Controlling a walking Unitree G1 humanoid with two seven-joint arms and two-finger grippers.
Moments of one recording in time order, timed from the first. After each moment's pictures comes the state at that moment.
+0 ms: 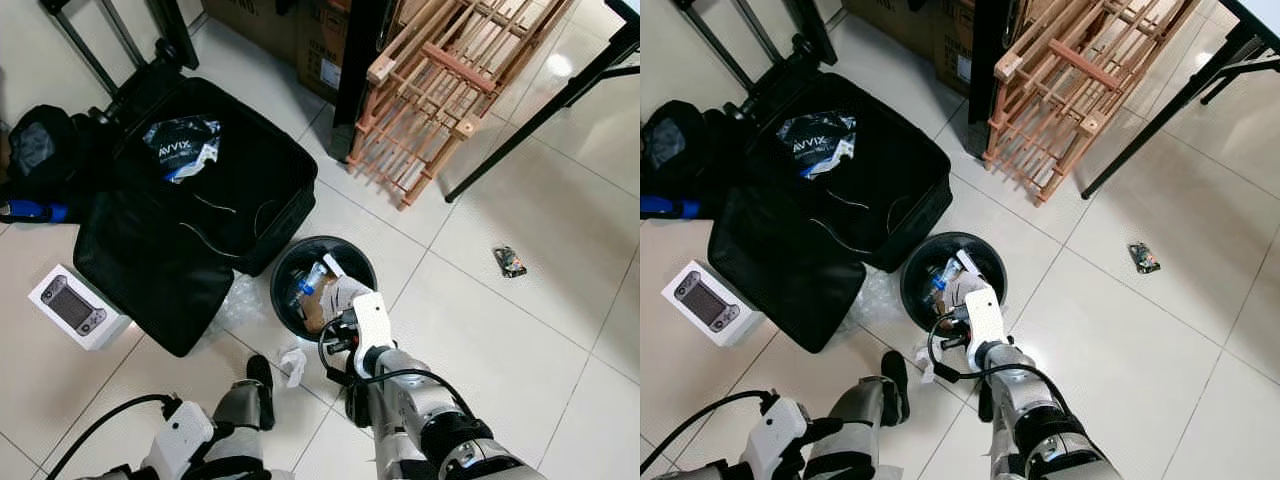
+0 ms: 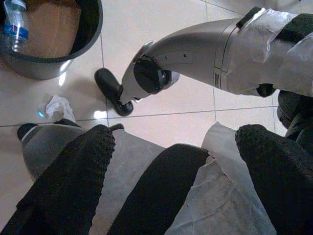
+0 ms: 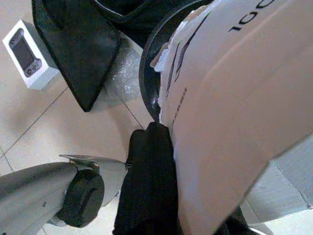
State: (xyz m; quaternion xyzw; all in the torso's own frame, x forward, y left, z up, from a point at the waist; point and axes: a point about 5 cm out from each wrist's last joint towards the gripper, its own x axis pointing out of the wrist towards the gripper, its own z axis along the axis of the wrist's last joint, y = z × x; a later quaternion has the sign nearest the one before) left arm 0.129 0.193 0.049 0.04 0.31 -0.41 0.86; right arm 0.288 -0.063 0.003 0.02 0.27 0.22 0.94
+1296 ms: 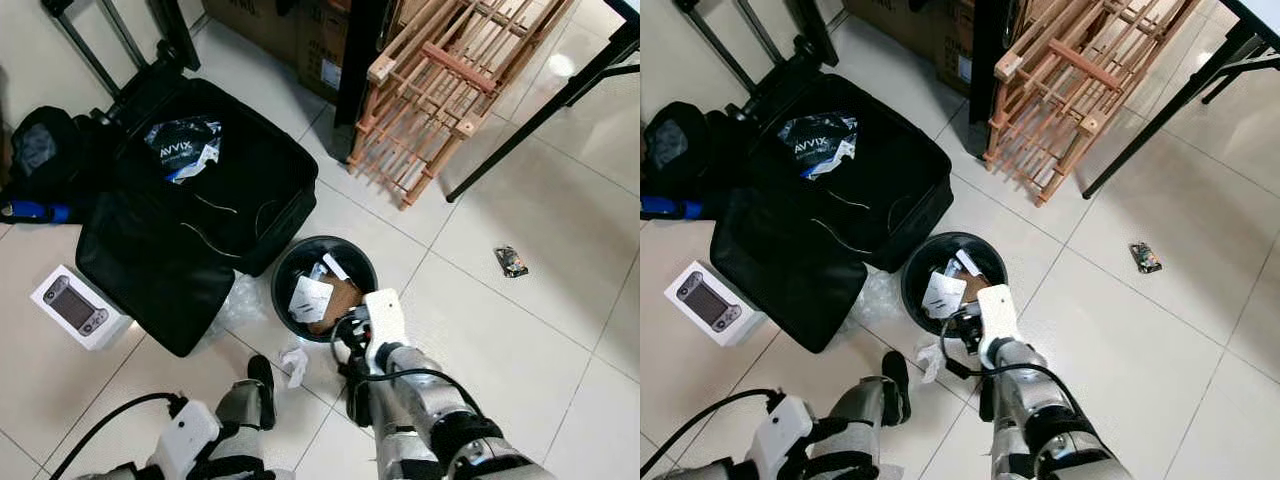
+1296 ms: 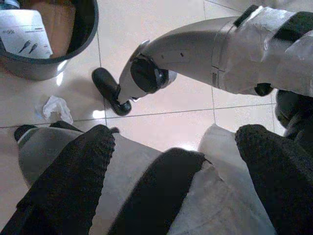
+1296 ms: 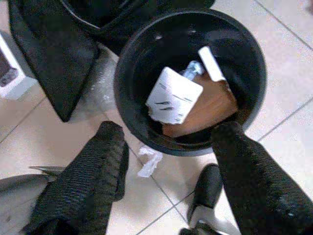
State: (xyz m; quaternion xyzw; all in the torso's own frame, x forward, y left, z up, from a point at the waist) left arm 0.137 0.189 0.048 0.04 0.31 -0.41 0.86; right arm 0.292 -0.085 0.004 0.00 0.24 0.18 0.95
